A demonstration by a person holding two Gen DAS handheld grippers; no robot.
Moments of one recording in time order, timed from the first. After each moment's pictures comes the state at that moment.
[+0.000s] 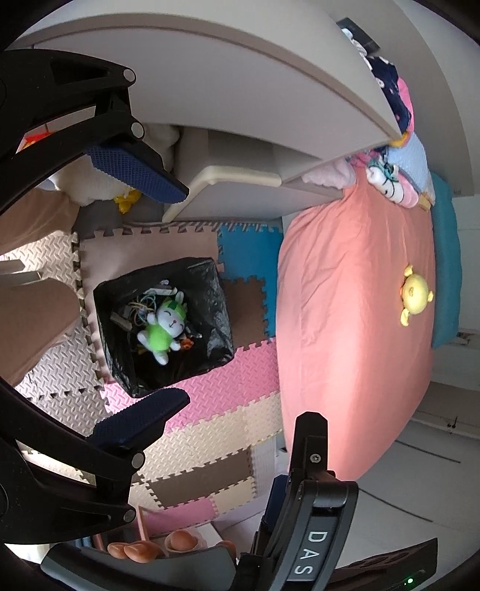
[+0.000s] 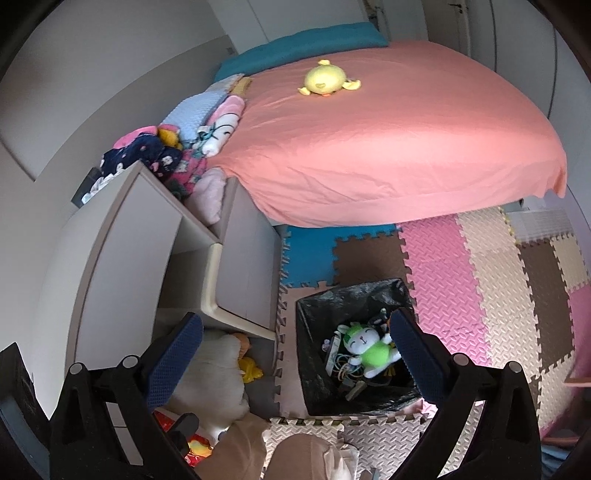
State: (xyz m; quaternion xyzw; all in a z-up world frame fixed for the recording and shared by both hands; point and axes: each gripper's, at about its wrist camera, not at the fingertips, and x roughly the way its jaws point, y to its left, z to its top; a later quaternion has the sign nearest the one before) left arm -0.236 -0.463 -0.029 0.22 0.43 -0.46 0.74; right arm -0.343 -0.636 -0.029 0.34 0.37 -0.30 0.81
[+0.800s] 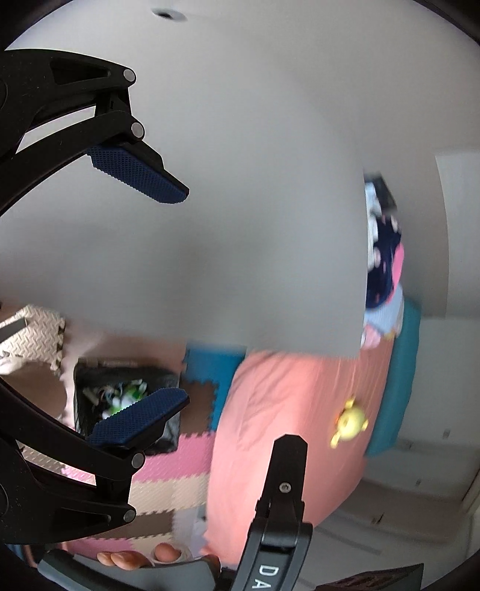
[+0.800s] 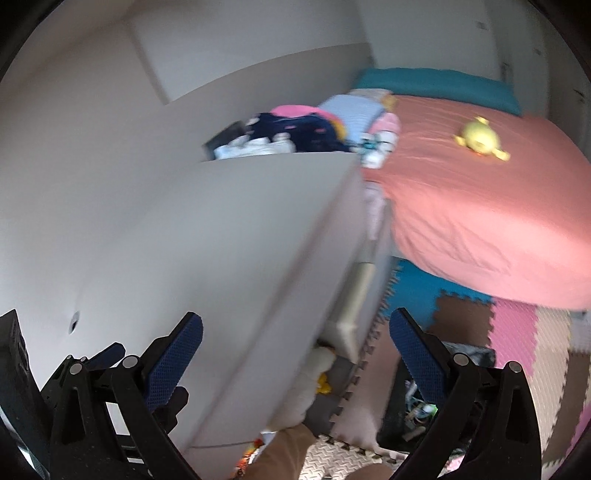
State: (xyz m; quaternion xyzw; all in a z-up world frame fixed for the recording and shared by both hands) left arm -0.100 -0.268 0.052 0.14 0.40 -0.30 0.86; right arm -0.153 -0.459 0.065 0.21 0.36 -0.12 0.90
